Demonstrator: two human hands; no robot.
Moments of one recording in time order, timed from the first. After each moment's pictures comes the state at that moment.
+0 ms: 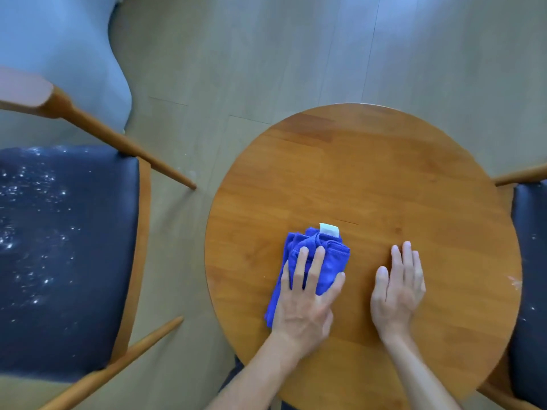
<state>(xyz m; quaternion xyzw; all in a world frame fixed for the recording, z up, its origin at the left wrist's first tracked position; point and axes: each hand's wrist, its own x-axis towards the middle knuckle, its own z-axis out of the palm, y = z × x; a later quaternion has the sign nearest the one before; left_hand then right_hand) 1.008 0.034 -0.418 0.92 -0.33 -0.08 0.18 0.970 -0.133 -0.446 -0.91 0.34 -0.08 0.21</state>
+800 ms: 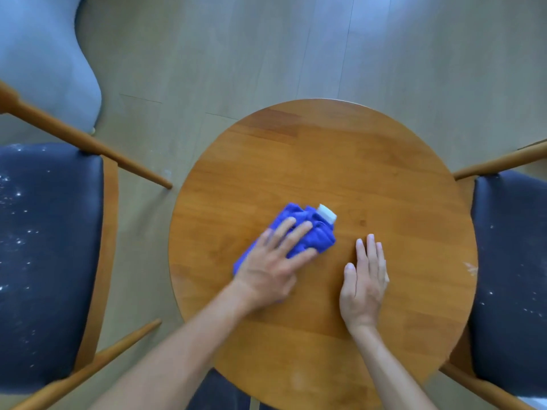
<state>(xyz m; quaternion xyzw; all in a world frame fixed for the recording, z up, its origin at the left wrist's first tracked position) 1.070 0.023 -0.416 0.86 -0.47 -0.06 0.17 0.965 -0.138 -0.440 -0.90 0.34 -0.08 0.27</state>
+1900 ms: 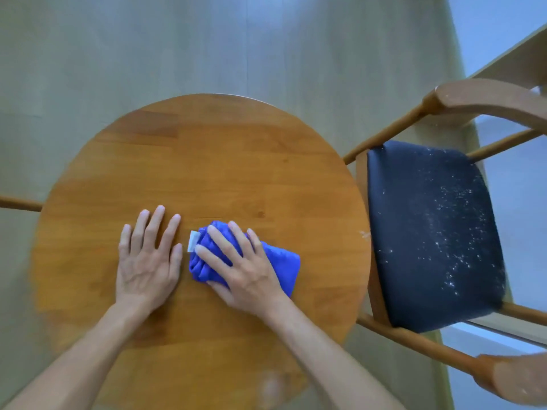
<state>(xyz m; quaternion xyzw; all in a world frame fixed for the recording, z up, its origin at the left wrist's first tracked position) 1.084 0.019 -0.456 0.95 -0.29 -0.01 0.09 0.981 -0.153 -0.437 -0.99 -0.04 -0.06 0.10</state>
